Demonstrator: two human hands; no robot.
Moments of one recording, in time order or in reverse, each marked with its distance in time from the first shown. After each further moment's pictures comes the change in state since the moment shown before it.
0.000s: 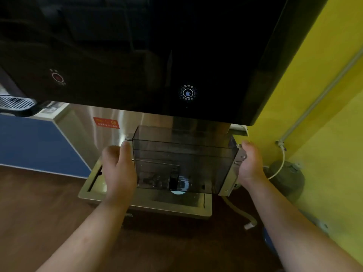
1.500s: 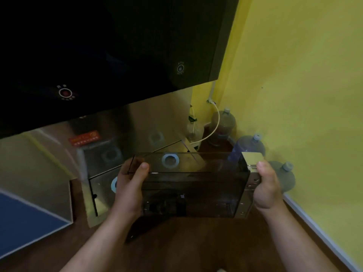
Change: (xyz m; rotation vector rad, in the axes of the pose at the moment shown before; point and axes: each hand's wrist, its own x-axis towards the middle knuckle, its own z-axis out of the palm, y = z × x) left_hand 0.039 -0.025 -0.140 -0.344 -0.867 -0.167; right_hand -0.298 0.034 0.097 0.109 0.377 -0.270
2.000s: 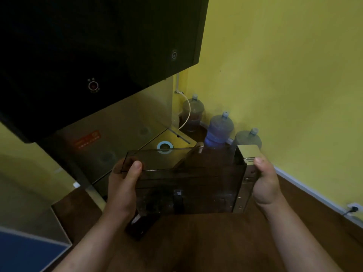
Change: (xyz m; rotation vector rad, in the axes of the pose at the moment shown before) left_hand -0.014 0.049 -0.117 0.097 -0.361 -0.032; right_hand -0.146 0.007 0.108 -0.028 0.246 -0.168
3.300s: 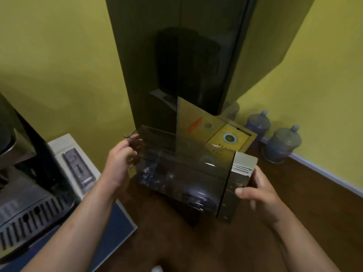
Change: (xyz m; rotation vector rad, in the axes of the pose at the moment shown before) left_hand 0.027 0.150 -0.377 0.161 -0.041 -0.111; right_hand -0.171 0.062 0.369 -0.283 -0.216 0.210
